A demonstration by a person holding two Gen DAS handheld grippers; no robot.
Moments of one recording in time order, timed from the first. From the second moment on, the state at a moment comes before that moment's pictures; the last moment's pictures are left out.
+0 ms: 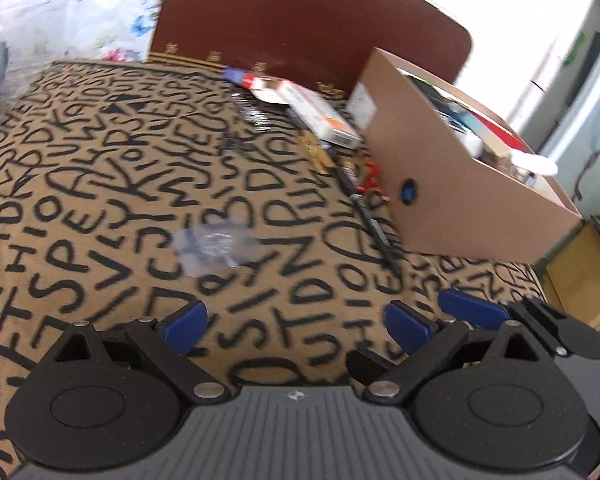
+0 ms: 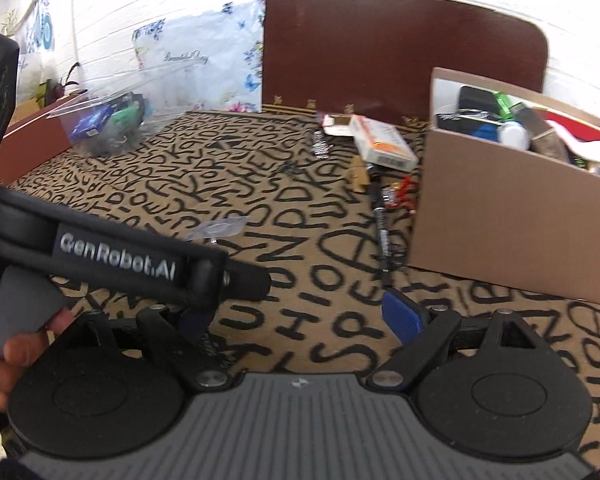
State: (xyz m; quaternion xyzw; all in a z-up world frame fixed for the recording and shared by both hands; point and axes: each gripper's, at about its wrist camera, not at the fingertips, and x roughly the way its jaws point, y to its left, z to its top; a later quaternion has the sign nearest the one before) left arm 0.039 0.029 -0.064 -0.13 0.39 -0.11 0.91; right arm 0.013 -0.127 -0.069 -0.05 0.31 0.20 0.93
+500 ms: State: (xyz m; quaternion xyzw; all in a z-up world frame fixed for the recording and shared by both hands) left arm 0.072 0.049 -0.083 -0.13 0.37 -0.09 0.91; right arm 0.055 -0.144 -0.087 -0.03 0.33 0.13 0.93
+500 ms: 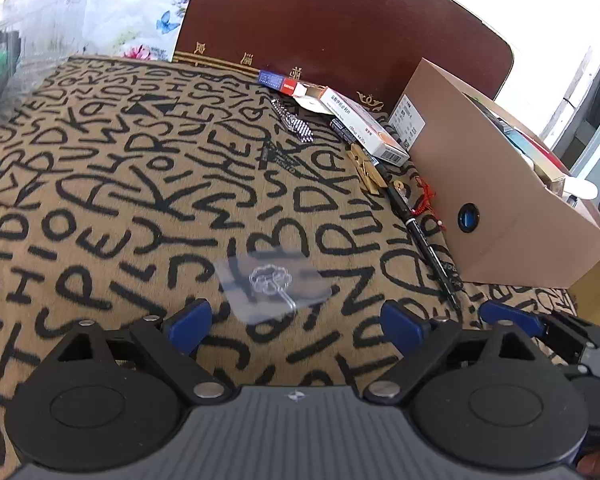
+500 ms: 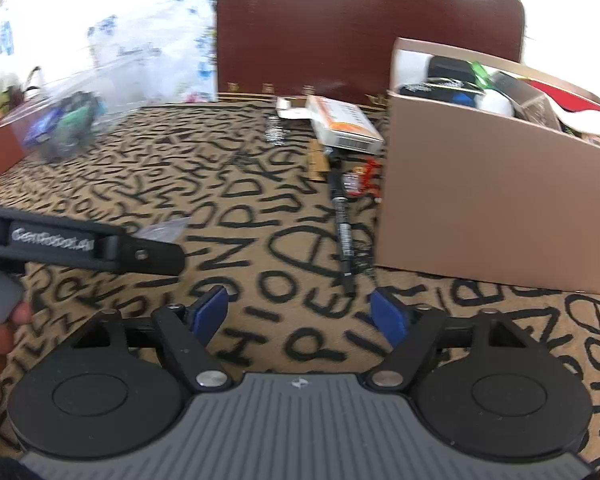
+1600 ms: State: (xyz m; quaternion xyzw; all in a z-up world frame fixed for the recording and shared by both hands) left arm 0.070 0.041 -0.082 -0.07 0.37 -0.11 0.92; right arm 0.052 -0.133 -0.093 -0.09 0.33 0.21 0.92
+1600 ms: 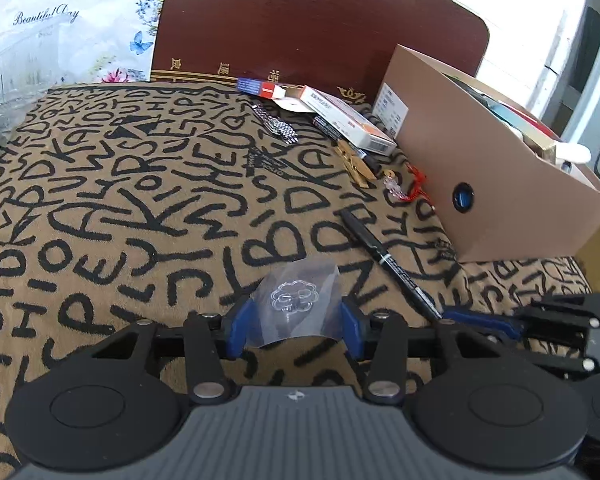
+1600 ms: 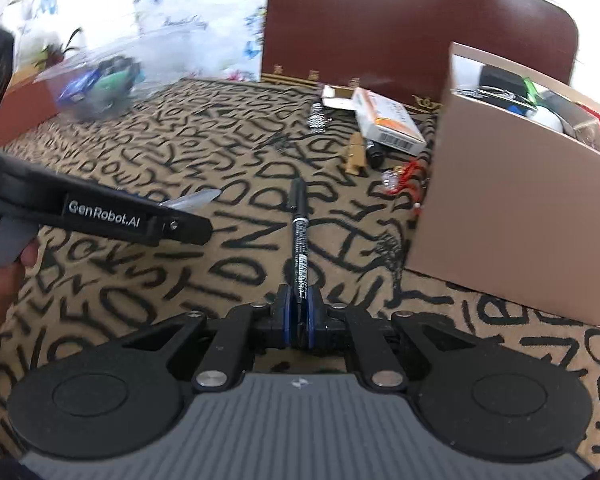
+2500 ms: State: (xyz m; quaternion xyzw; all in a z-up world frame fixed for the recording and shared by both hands) left arm 0.052 0.026 -0.041 -0.07 0.33 -0.13 0.93; right arm 0.042 -0.148 -0.055 -0.01 0.27 0.22 0.94
